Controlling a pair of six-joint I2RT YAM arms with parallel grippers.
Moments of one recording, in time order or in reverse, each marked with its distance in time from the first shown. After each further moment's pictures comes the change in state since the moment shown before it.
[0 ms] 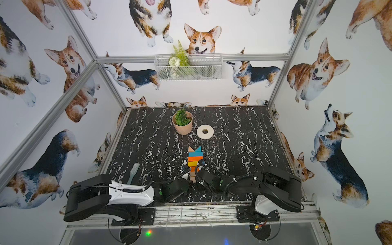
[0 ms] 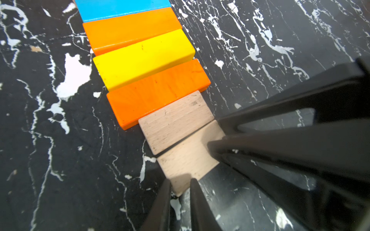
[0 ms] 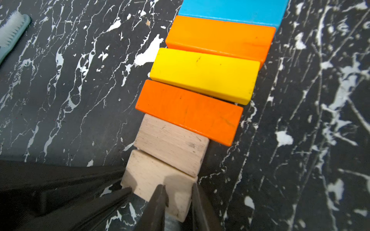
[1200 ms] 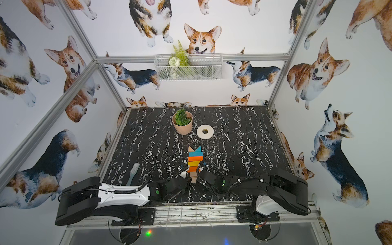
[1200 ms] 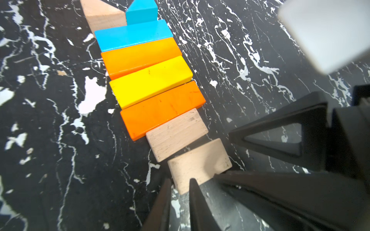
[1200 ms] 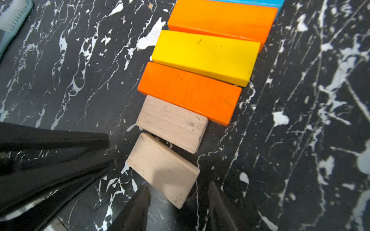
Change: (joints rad) left arm 0.010 -0.119 0.008 -0.076 -0.041 0.014; right arm 0.001 -0.088 -0.018 -0.084 -0.036 0.000
